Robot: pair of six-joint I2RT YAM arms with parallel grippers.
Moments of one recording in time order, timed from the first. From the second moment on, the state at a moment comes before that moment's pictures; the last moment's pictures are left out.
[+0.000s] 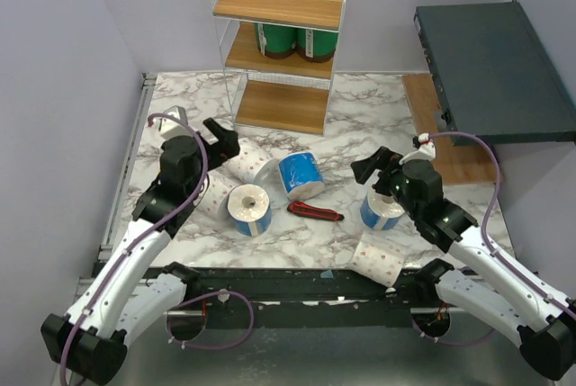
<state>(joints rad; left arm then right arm) -0.41 0.88 0.83 -0.19 -0.27 -0.66 0.59 0.78 0.60 -0.18 0.28 0.73</state>
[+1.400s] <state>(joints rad) -0.41 0.49 0.53 -0.49 -0.18 -0.86 0.62 1.25 0.69 0.06 -0.15 0.75</state>
